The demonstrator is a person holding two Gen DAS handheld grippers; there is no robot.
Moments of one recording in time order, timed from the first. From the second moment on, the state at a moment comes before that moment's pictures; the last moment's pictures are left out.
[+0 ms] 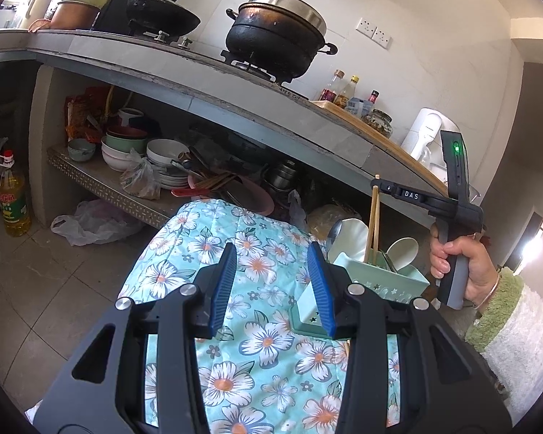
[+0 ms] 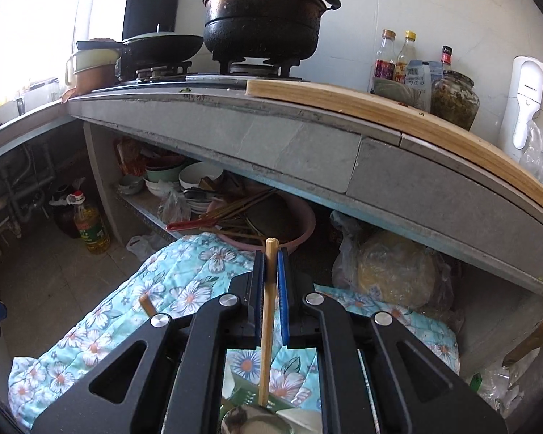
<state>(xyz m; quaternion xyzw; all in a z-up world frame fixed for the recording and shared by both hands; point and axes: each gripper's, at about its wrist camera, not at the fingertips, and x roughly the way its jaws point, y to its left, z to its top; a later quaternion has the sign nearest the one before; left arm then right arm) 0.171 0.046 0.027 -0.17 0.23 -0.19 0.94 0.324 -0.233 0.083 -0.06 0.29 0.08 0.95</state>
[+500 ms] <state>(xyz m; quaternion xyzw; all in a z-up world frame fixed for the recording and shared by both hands) 0.158 0.027 0.025 -0.15 0.26 -0.21 0.93 0.299 -0.238 0.079 -0.01 0.34 0.12 0.93</state>
